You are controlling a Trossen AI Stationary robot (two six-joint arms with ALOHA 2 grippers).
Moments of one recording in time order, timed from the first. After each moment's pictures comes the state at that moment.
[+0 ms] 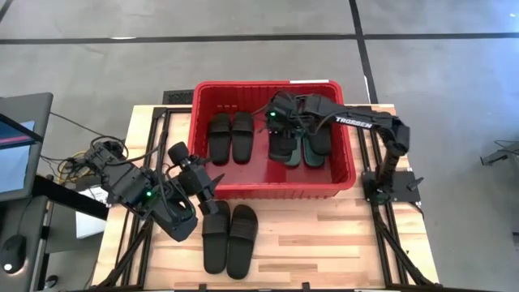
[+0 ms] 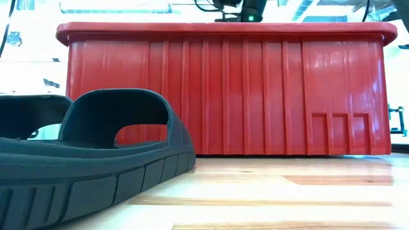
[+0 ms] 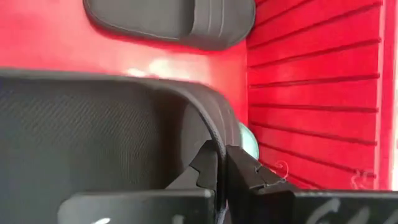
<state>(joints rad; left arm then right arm) -0.63 1.66 2.09 -1.57 -1.08 -0.70 -0.27 1.82 1.79 -1.12 0.30 -0.41</state>
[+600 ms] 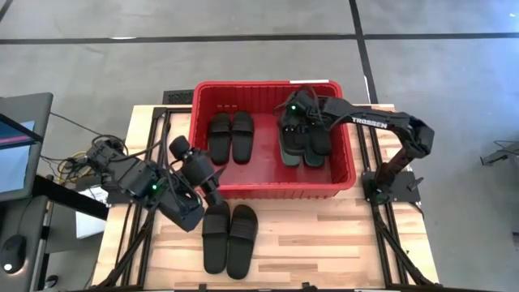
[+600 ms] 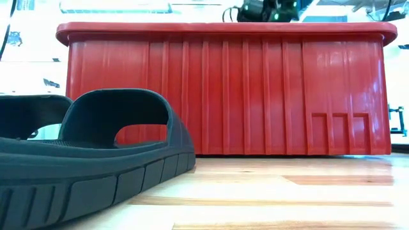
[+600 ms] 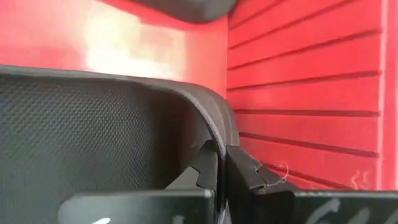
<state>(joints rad) -0.56 1.66 2.09 -1.57 -1.08 -0.76 -0.42 1.61 1.34 -0.72 0.26 -0.68</state>
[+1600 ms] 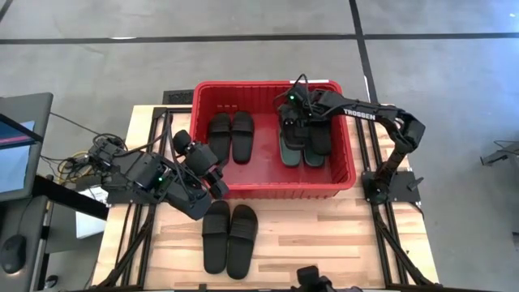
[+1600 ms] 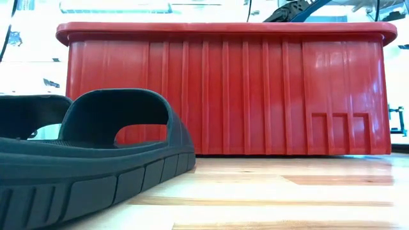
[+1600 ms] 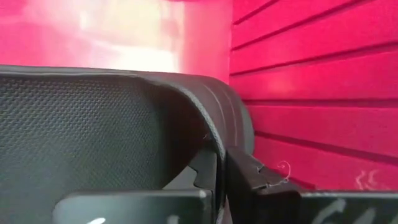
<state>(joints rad) -0.49 1.66 2.09 -1.57 -1.05 -0.80 -0.57 1.72 1.33 -0.65 0.15 -0.79</state>
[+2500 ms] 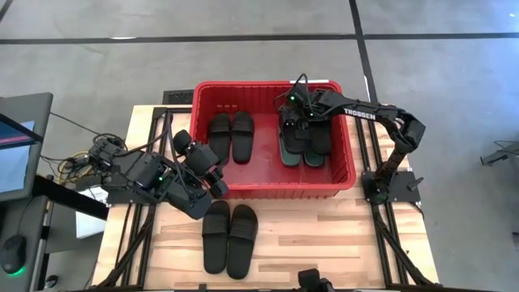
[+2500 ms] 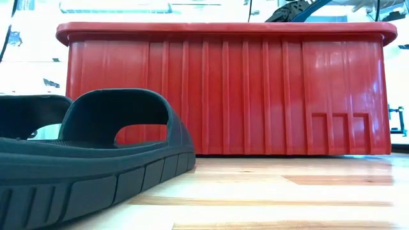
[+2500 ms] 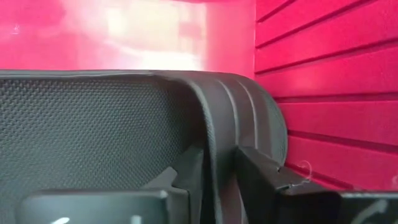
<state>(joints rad) -0.49 1.66 2.09 -1.57 -1.04 -0.81 -0.58 1.72 1.33 -0.70 0.08 -0.73</state>
